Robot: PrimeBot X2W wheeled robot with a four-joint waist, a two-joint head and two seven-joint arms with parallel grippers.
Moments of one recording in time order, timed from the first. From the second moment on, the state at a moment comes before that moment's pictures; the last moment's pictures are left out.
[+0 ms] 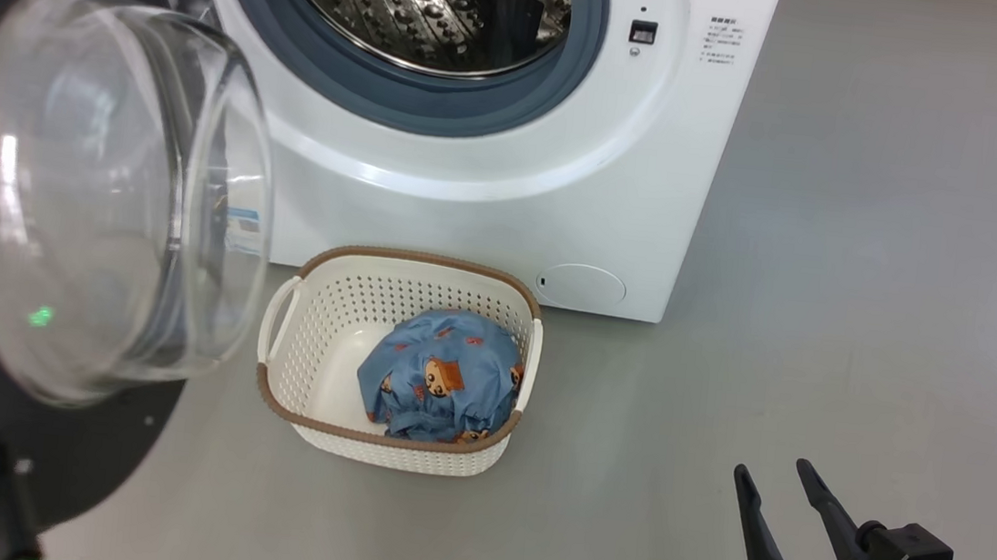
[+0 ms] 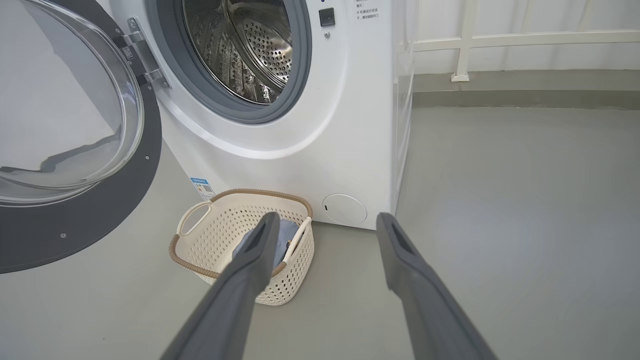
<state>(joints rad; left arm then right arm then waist) 0.00 0.04 0.16 0.20 -0.35 0.04 -0.26 -0.06 -0.10 0.05 0.30 0.22 0.12 -0.25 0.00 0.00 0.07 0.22</state>
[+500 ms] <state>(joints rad) -0.14 0.09 0.39 0.32 -0.40 0.04 -0.26 -0.06 -0.13 0.05 0.30 0.22 0.12 -0.25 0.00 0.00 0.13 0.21</state>
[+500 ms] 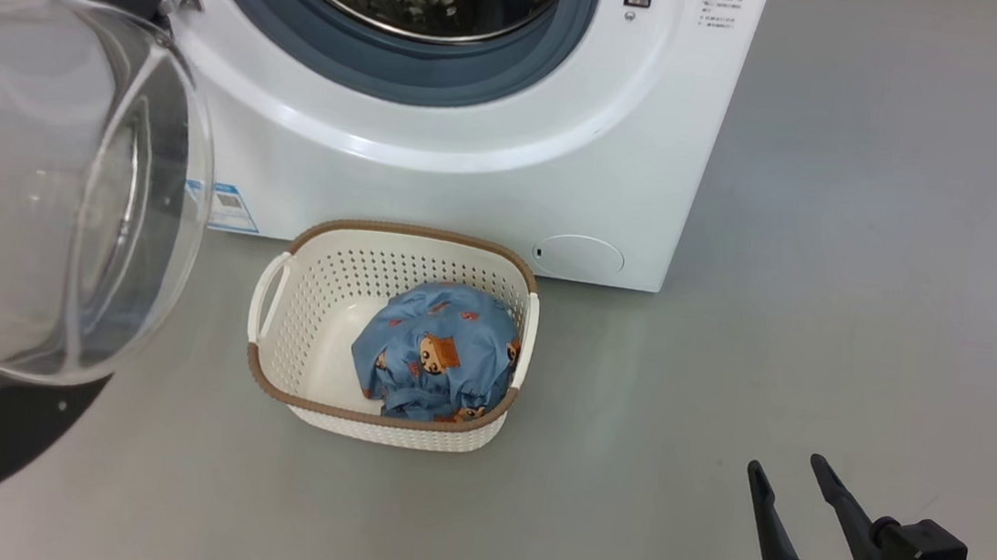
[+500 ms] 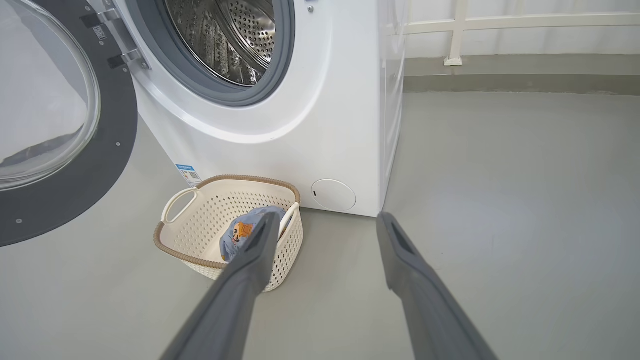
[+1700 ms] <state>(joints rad) -0.40 0.15 0.66 0.55 -0.26 -0.07 -0.26 -0.11 -0.18 0.03 0.24 0.22 0.12 -0.22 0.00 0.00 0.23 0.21</state>
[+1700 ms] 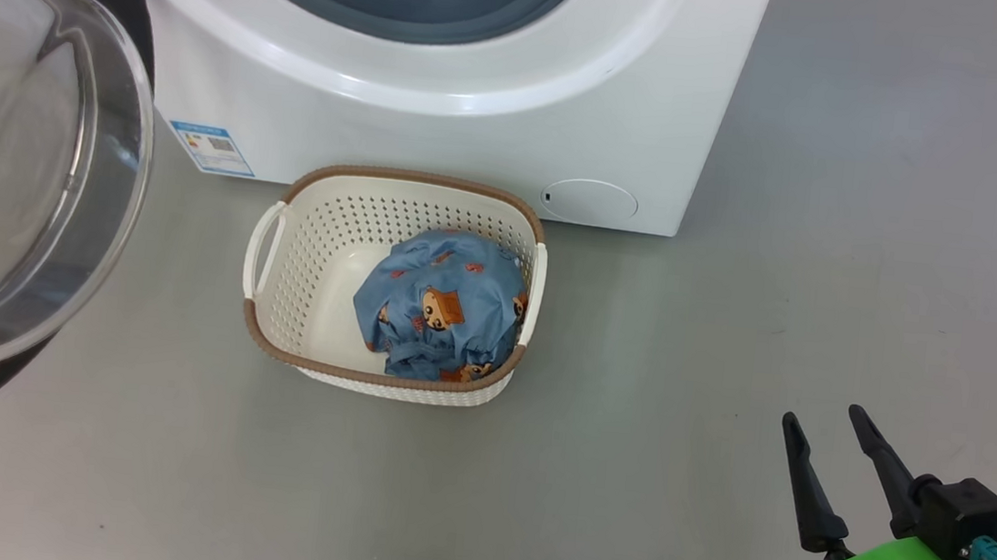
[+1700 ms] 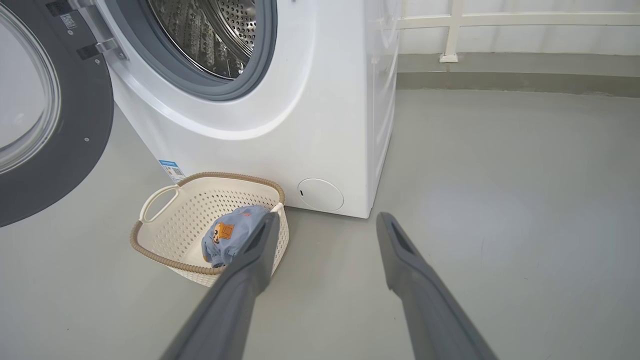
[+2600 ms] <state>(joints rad) -0.20 0.03 0.49 0.19 -0.20 -0.13 -0.26 -0.11 -0.13 0.03 0.30 0.23 0.12 -0.25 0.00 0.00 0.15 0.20</state>
